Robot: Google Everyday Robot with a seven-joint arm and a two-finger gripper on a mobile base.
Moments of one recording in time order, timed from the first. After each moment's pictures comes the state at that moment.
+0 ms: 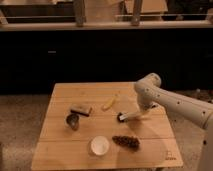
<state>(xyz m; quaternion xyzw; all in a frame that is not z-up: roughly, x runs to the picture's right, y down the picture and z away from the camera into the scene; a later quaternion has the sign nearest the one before) 0.248 0.130 0.858 -0.31 0.04 -0.09 0.95</state>
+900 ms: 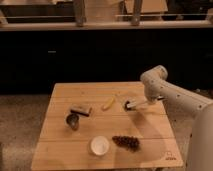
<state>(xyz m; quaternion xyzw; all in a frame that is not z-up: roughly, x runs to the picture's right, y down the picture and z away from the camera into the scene) 0.286 0.077 0.891 -0.28 0.08 -0.03 0.96</state>
